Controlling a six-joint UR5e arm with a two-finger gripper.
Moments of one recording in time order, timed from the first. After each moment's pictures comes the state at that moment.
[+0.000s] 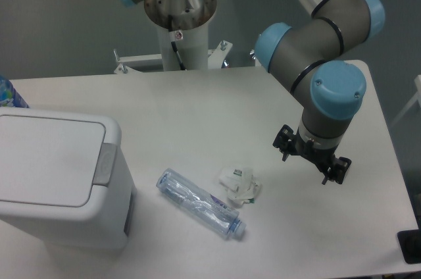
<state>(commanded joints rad) 2.57 -2.08 -1.29 -1.26 1.59 1.22</state>
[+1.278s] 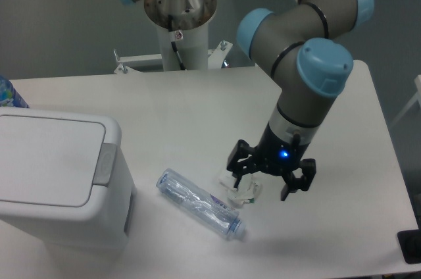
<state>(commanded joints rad) 2.51 -1.99 -1.30 -1.22 1.07 0.56</state>
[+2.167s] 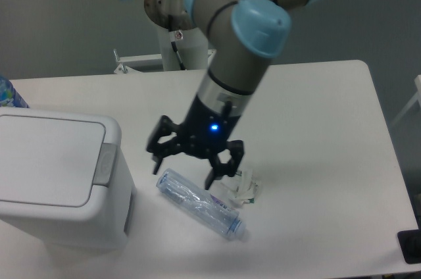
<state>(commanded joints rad) 2.35 -1.88 -1.35 -1.16 1.03 0.37</state>
